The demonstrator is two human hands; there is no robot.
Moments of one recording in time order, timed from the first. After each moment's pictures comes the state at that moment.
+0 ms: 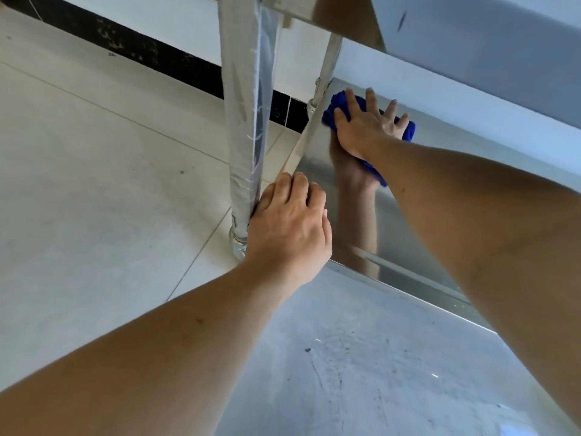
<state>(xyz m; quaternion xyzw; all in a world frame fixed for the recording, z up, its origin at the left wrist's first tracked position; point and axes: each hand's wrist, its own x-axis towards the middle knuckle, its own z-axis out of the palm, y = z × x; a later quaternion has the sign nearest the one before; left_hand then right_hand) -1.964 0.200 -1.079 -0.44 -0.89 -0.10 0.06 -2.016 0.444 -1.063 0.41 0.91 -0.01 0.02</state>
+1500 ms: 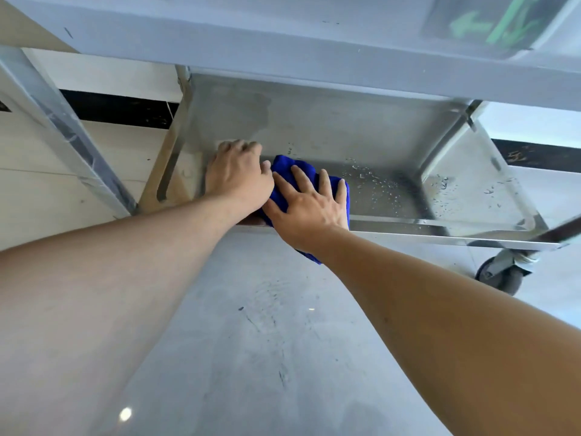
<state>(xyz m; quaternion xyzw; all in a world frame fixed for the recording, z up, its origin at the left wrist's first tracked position) -1.909 0.294 -1.045 -0.49 -0.85 -0.18 0.00 -1.771 0.322 -1.068 0.44 0.89 -0.08 -0.01</state>
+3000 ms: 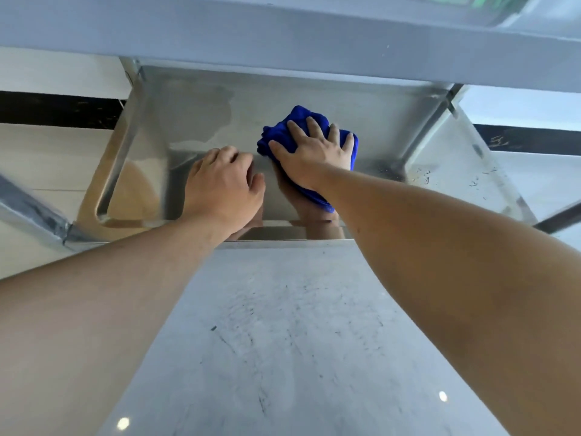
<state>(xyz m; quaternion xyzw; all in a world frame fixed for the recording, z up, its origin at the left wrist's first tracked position) -1.891 0.319 -1.081 -0.55 -0.82 -0.18 0.04 -1.780 0.464 -1.078 0.52 0.85 -0.05 -0.03</state>
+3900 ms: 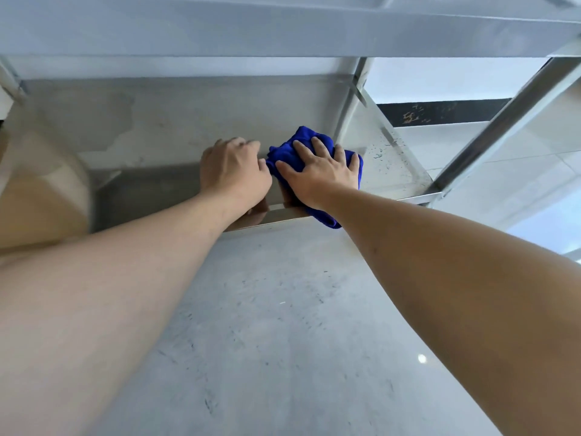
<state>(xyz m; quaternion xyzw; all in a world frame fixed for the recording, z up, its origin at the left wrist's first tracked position) -1.768 0.395 -1.058 -0.62 -0.76 -0.20 0.03 -1.618 0.459 -1.078 0.61 0.79 -0.06 -0.03</state>
